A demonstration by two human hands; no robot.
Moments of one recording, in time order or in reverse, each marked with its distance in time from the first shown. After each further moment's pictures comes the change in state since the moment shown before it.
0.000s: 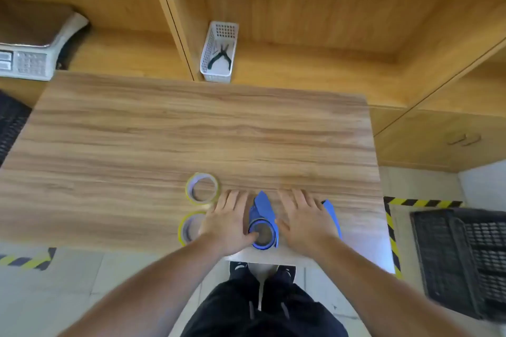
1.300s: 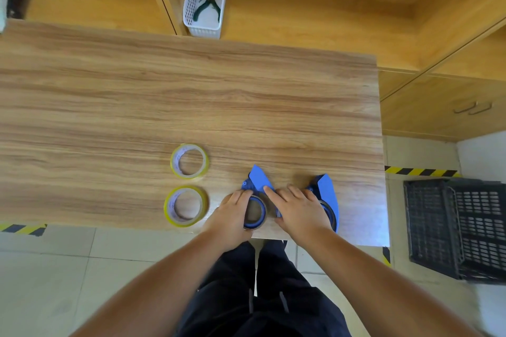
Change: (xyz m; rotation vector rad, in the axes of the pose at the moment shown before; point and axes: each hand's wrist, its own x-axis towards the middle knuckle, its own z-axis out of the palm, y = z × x) left_hand -0.004 0.008 0.060 -0.235 -0.199 0.004; right_hand 0.005 0.020 0.064 -0.151 -0.105 -0.150
